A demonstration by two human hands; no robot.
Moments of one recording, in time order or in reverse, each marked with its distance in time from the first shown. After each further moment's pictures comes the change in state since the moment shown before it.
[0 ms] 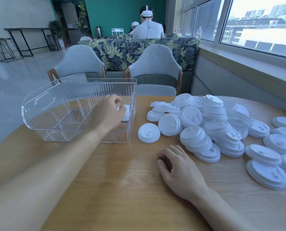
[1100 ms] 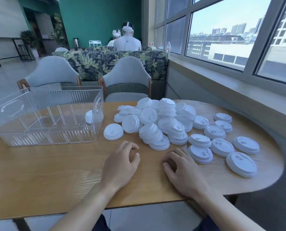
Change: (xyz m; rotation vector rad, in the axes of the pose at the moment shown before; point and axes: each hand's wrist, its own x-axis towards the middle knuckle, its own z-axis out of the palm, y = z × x) left_hand -0.182 0.100 0.071 -0.256 -0.209 0.166; right_hand -0.093 0.068 -0.094 -0.129 0.043 0.141
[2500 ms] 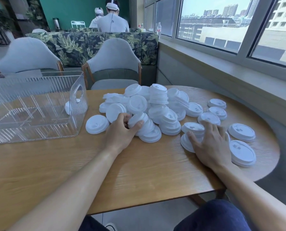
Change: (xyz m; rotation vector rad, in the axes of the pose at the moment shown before) left_hand 0.091 -0.002 0.042 -0.222 -0.058 -0.175; right_hand 0.023 0.083 -0.037 -0.246 0.193 0.500
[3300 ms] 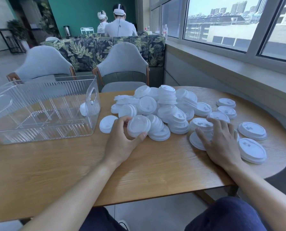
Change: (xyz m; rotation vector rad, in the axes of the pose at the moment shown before) left_hand -0.044 -0.014 -0.033 -0.107 0.107 0.213; right_hand -0.005 -0.004 -0.006 0.074 0.021 -0.068
